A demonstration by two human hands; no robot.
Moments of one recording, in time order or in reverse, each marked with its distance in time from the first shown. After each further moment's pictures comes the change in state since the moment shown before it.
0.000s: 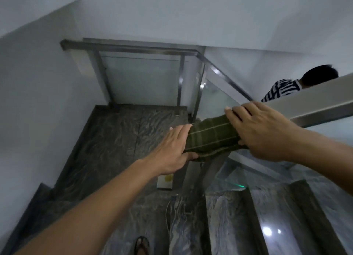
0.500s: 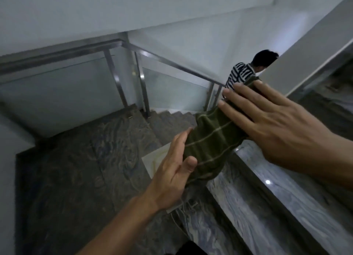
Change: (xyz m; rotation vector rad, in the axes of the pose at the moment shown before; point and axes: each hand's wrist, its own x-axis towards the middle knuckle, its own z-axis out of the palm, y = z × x) left_hand 0.021 -0.069 0.005 -0.705 -0.296 0.271; right_hand 0.014 -0.073 0.002 0.116 -0.070 0.458
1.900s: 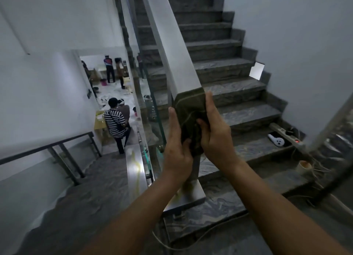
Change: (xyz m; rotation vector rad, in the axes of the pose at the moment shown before) left_hand 0.061 -0.133 -0.031 -0.335 -0.673 0.732; right_hand 0.099 -0.266 0.071 0.114 0.840 1.493
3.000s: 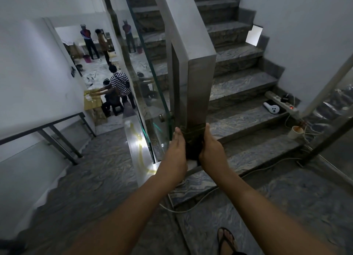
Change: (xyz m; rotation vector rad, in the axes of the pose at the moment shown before) left_hand -0.084 -0.074 -0.012 0.459 -0.673 -0.303; right_hand -0.140 0.030 0.061 -0.229 -0.302 0.625
